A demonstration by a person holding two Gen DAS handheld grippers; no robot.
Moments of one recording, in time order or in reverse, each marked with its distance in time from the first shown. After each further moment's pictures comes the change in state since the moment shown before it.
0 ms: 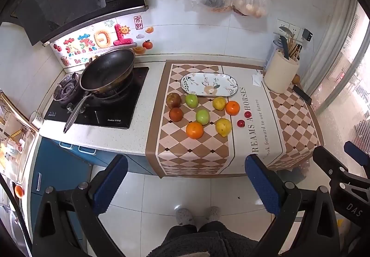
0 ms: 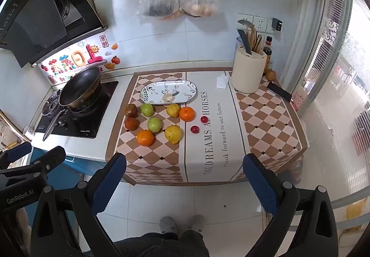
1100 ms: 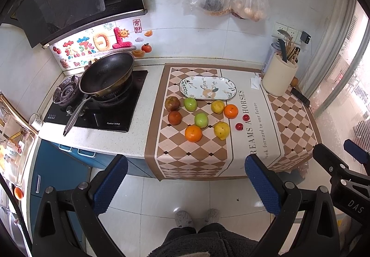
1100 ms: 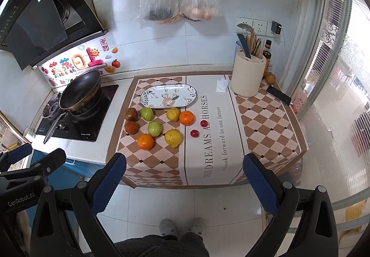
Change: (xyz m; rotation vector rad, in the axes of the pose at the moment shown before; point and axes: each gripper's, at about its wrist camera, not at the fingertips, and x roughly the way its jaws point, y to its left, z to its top) left arm -0.006 -0.001 0.009 0.001 -0.010 -0.001; right arm -0.006 -0.001 0.009 0.001 -0.014 0.000
